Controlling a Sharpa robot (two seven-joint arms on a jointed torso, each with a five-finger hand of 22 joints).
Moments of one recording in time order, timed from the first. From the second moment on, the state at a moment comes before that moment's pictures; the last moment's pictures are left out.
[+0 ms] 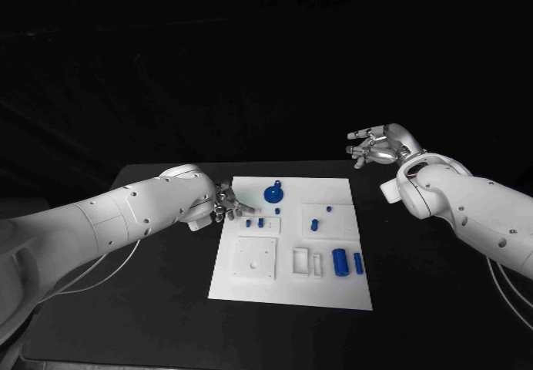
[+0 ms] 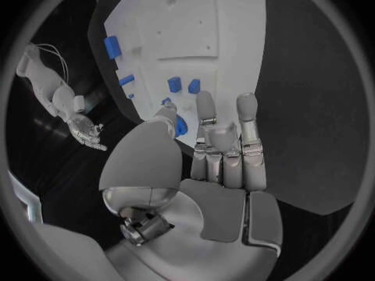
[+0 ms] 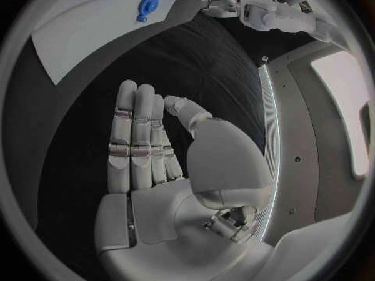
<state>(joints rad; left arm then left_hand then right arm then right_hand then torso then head) 1.29 -0.50 -0.11 1.00 -0.96 0.04 -0.45 1.10 -0.12 0.07 0.20 0.05 1.20 0.01 0.07 0.74 1.46 -0.06 0.51 0.23 1.37 -0.13 1.17 0.69 0.01 1.28 -0.15 0.39 1.31 1.05 -0.70 0.37 1.14 -0.98 -0.37 0.08 1.25 -0.12 0.37 -0.15 0.52 0.97 0.13 0.06 0.06 1.21 0.01 0.53 0.37 1.46 -0.05 0.27 0.70 0.08 1.40 -0.06 0.19 0.42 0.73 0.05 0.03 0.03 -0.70</state>
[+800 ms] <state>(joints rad) 1.32 -0.43 -0.14 1.00 -1.06 -0.23 0.04 1.37 0.06 0.10 -0.25 0.12 1.09 0.09 0.06 0.15 1.21 0.08 0.06 0.06 1.26 -0.01 0.74 0.36 0.05 1.17 -0.04 0.14 1.19 1.05 -0.69 0.37 1.12 -0.97 -0.37 0.08 1.25 -0.12 0.38 -0.15 0.52 0.97 0.13 0.06 0.06 1.20 0.02 0.53 0.37 1.45 -0.05 0.26 0.69 0.08 1.40 -0.06 0.19 0.42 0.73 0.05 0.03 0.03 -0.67</state>
